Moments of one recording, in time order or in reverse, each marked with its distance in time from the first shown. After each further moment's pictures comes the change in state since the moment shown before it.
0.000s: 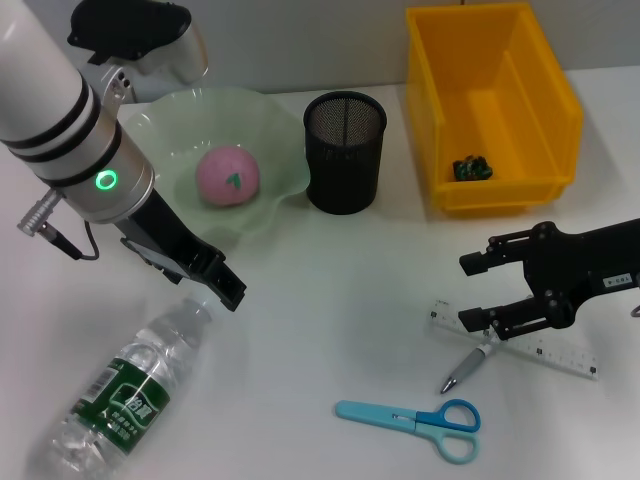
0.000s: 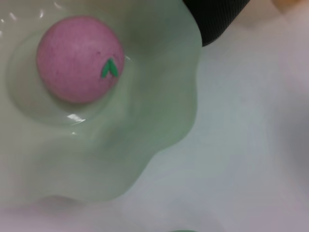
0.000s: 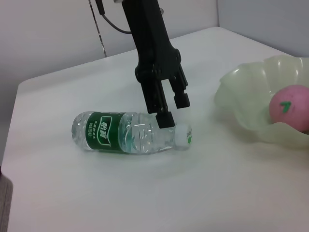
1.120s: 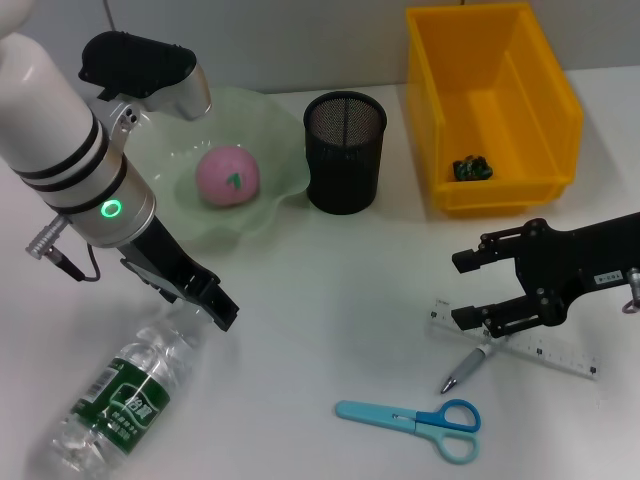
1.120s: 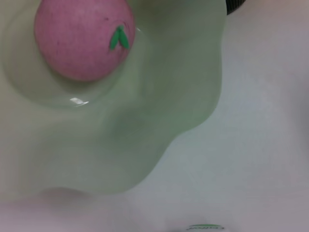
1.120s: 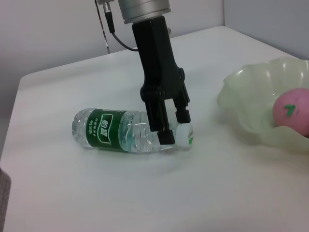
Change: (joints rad) left arm -0.010 0.002 0.026 -0.140 0.002 -0.097 0.057; right arm 0.016 0.005 -0.001 0.008 -0.010 0.012 -0.020
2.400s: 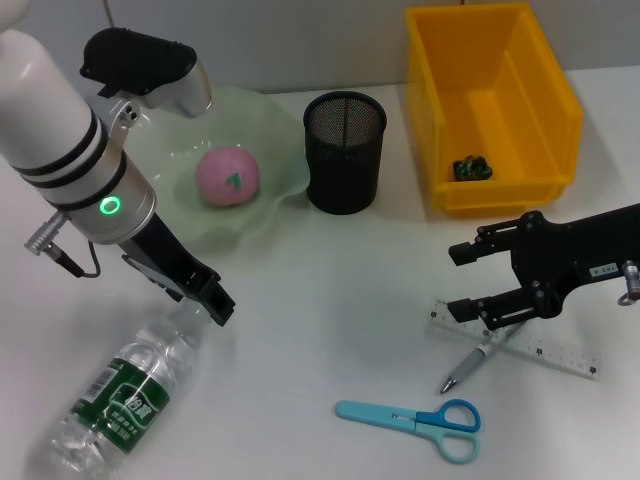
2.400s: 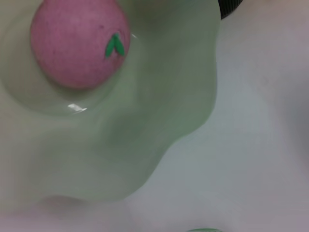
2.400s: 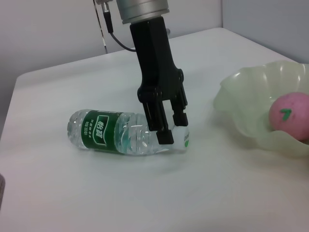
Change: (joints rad) left arm -0.006 0.004 -0.009 -0.008 -0.006 -0.004 0.028; right arm 0.014 0.000 0.000 0.001 -0.001 0.011 0.000
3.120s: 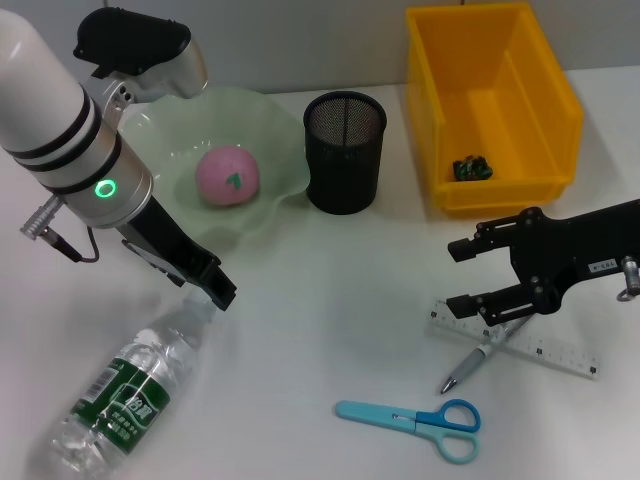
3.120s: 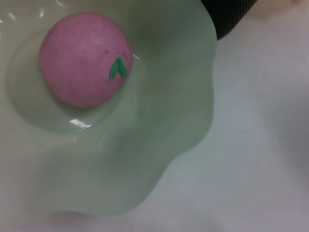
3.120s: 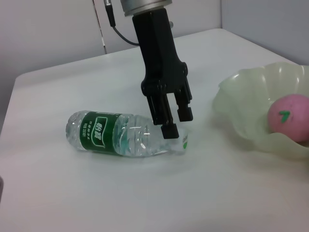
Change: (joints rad) left arm -0.010 0.004 -0.039 0.019 0.006 0.013 0.015; right arm 0.005 0.000 0.000 -0.006 0.000 0.000 0.006
